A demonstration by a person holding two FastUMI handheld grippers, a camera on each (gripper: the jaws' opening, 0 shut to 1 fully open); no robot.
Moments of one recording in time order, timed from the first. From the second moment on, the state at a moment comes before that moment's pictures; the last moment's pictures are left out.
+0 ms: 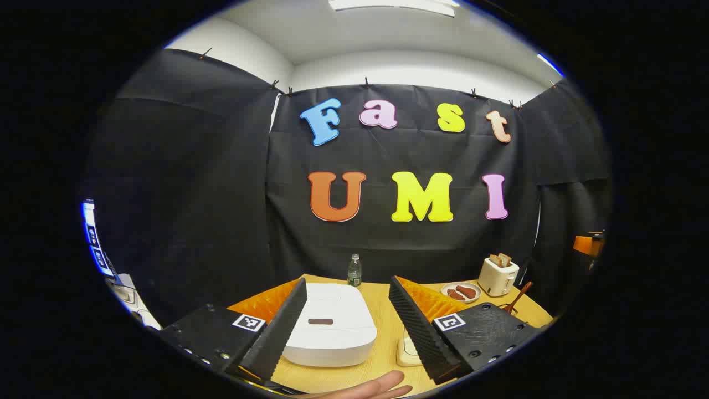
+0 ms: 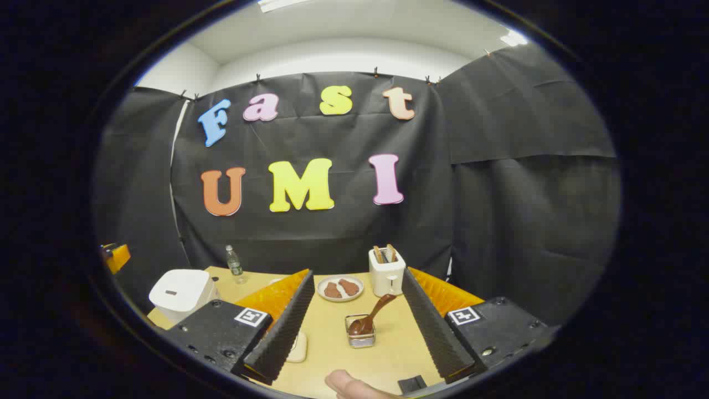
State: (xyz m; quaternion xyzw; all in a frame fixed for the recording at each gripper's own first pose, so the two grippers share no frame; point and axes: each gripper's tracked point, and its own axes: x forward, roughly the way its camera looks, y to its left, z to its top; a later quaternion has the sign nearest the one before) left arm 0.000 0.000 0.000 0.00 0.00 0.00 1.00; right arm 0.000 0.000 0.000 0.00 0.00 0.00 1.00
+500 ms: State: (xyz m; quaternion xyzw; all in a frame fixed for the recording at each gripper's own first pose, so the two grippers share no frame) left arm -0.008 0.010 -0.001 0.00 -0.01 0.02 1.00; right arm 0.002 0.002 -0.008 0.00 0.01 0.00 1.00
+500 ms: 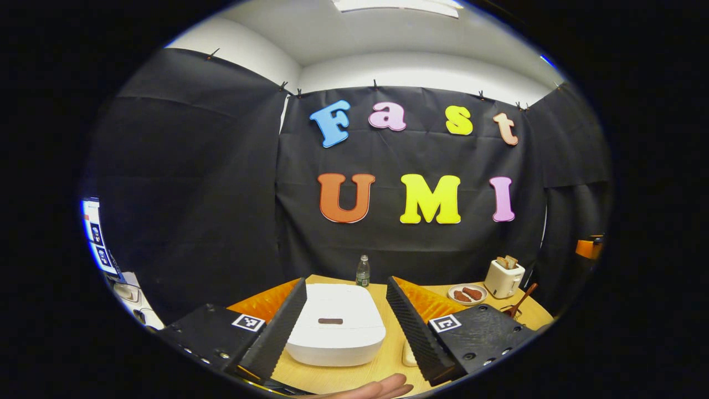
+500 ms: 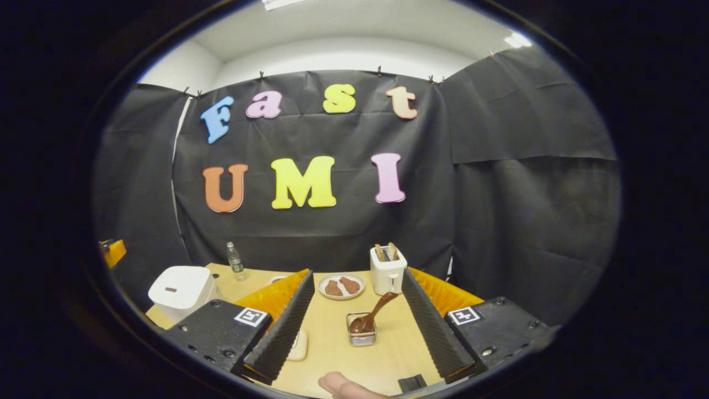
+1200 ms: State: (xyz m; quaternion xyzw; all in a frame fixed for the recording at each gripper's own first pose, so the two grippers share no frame) left arm 0.018 -0.009 -0.021 0.00 0.02 -0.01 1.00; right arm 0.024 -0.010 -0.027 0.00 -0.01 0.00 1.00
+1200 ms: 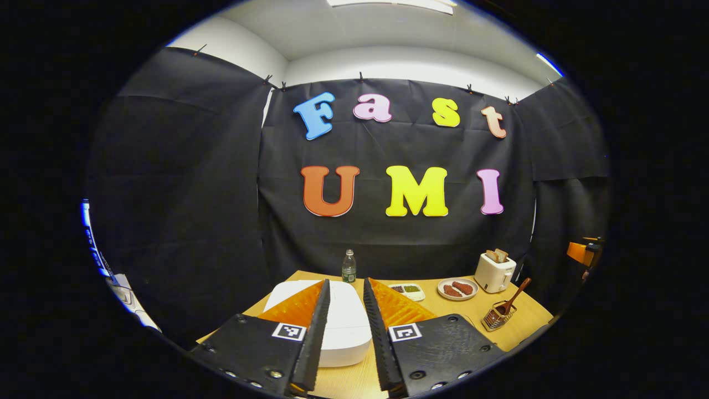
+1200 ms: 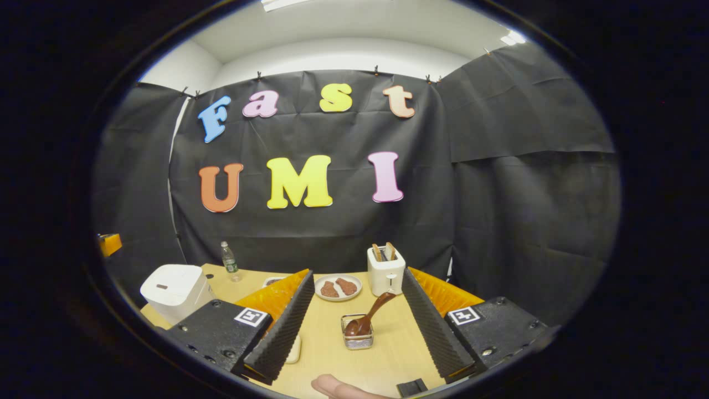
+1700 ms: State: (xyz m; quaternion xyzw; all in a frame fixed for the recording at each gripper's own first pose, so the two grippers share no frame) left arm 0.064 0.009 -0.074 0.03 0.12 0.01 0.99; right arm 0.053 -0.024 -0.059 -0.01 -0.01 0.00 1.00
